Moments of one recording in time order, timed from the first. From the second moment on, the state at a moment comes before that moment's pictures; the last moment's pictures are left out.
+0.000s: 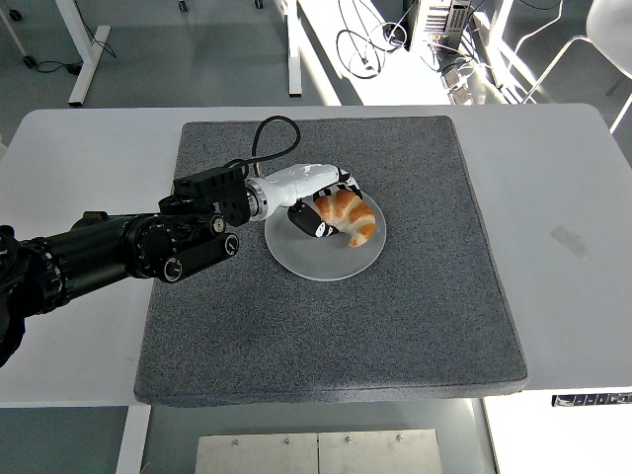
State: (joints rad) left arm -1.20 0.00 0.19 -0.65 0.96 0.14 -0.23; right arm -0.07 0.00 0.00 0.11 -0.06 0.00 0.34
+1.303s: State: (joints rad) left arm -1.39 0.03 0.18 -0.67 0.75 0.15 -0.22; right arm -0.07 0.00 0.00 0.11 -0.06 0.00 0.34
